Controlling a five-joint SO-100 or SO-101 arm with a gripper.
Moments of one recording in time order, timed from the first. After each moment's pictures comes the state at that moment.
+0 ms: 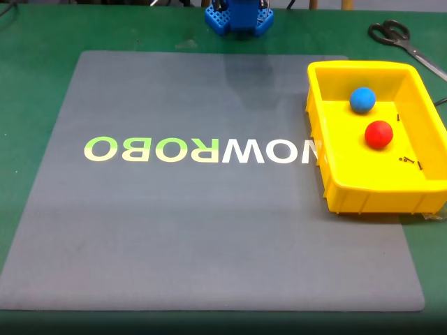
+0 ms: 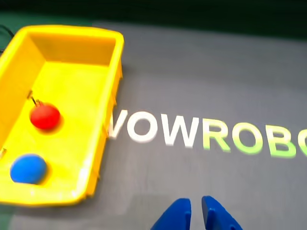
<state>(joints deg) -3.5 166.6 134.2 64.8 -87.2</state>
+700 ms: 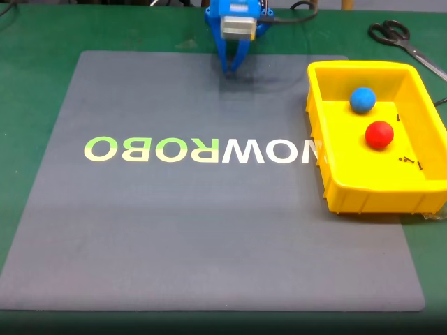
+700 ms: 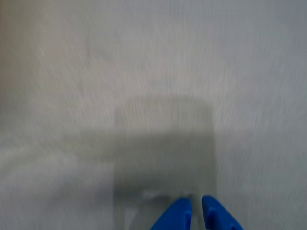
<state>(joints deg) 6.2 189.8 174.7 68.6 -89.0</state>
